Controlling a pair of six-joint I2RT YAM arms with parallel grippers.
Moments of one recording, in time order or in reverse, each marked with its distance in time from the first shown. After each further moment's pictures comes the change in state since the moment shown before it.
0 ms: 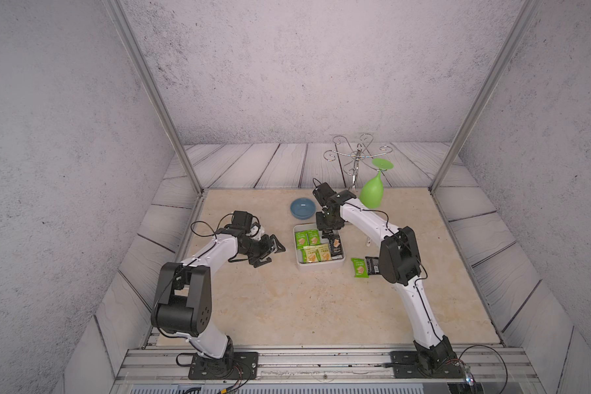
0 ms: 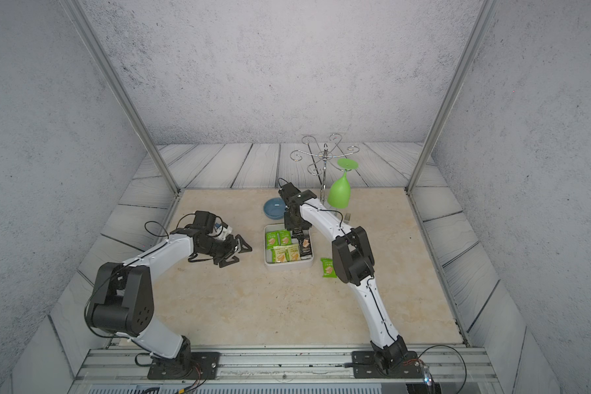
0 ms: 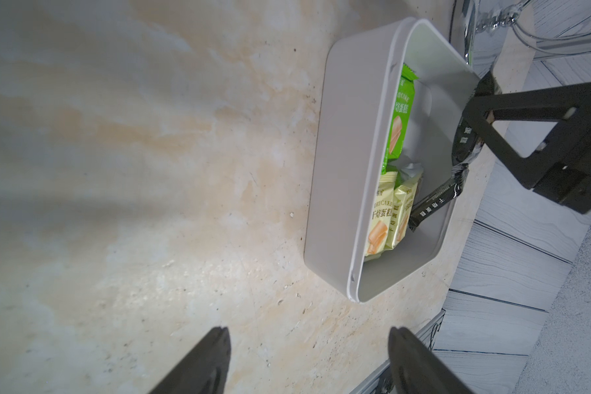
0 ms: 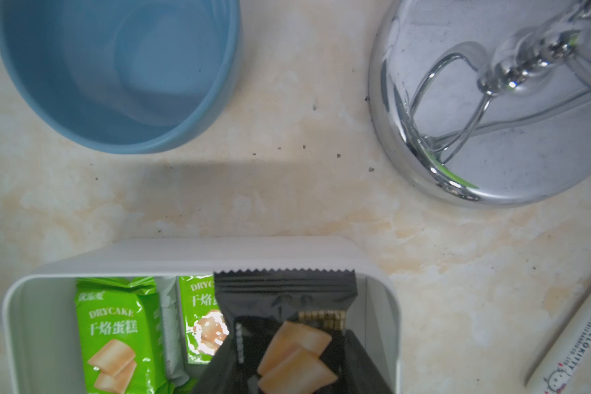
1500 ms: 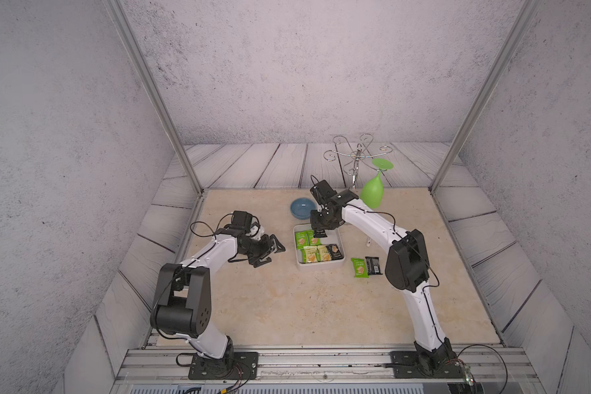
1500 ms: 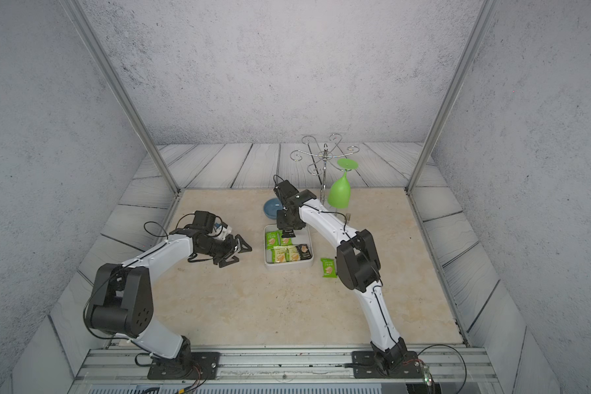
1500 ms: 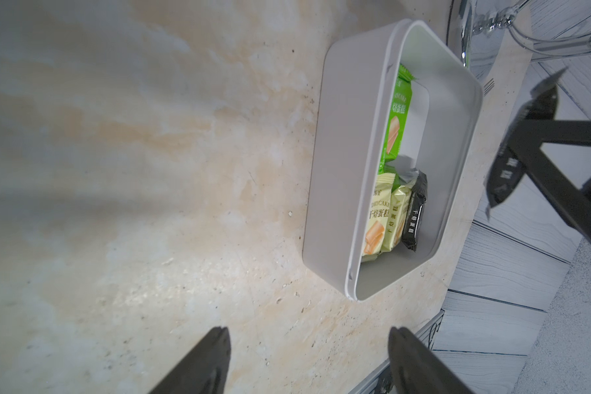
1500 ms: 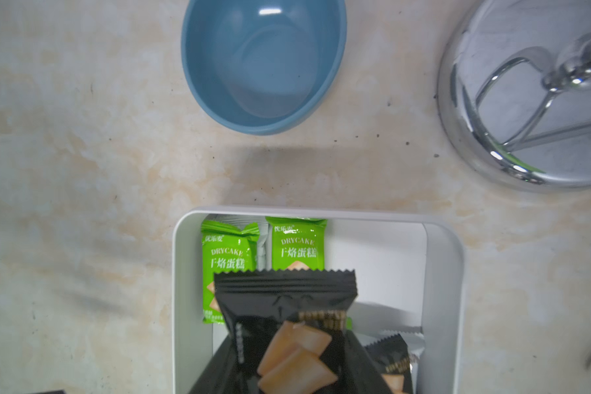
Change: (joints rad) left arm 0.000 -0.011 -0.002 -0.001 -0.002 -0.005; right arm 0.045 -0.169 -0.124 0.066 -0.100 0.029
